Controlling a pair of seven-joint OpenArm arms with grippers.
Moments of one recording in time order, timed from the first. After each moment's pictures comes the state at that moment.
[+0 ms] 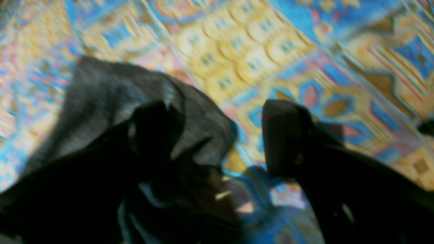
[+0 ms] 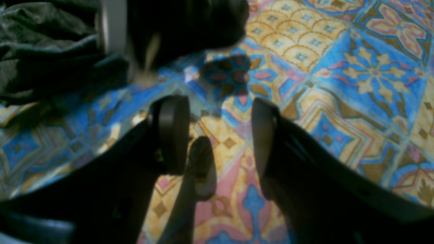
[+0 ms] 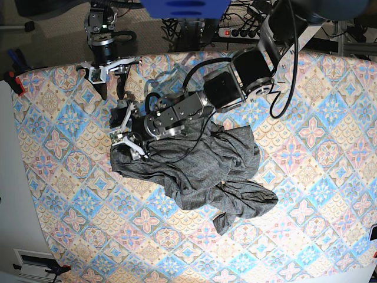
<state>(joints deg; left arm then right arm) -30.9 10.0 69.7 44.8 -11.5 -8.9 3.1 -34.3 1.3 11.8 90.3 2.5 15.9 13.2</state>
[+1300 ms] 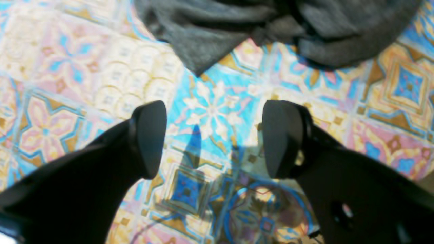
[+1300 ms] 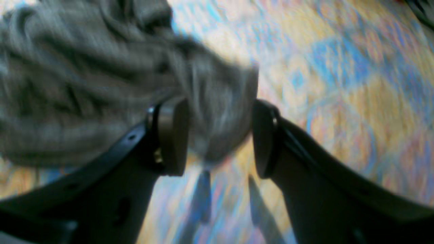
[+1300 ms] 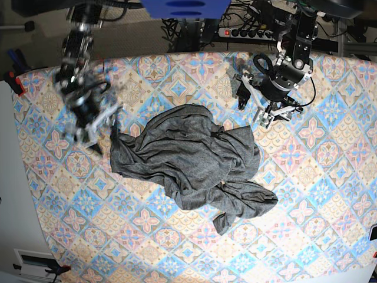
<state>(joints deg) 20.6 -20.2 5.6 119.3 -11.8 -8.9 51.1 -9.1 6.8 21.0 94.5 1.8 40.8 -11.3</state>
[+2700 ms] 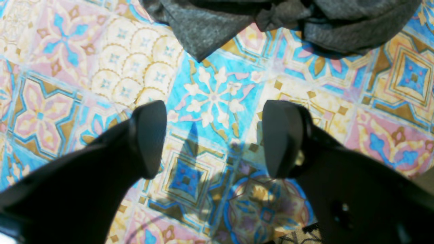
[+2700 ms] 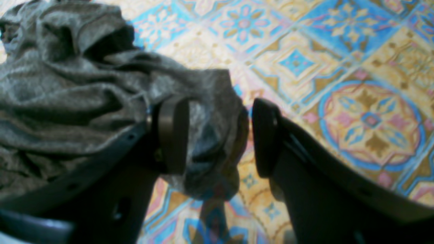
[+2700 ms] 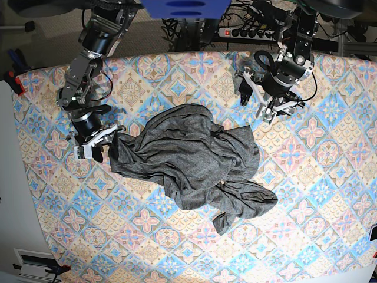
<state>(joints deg) 22.8 -19.3 4.5 119.6 -11.5 -8.7 51.2 1.8 -0.8 31.3 80.4 1.9 44.2 -19.6</state>
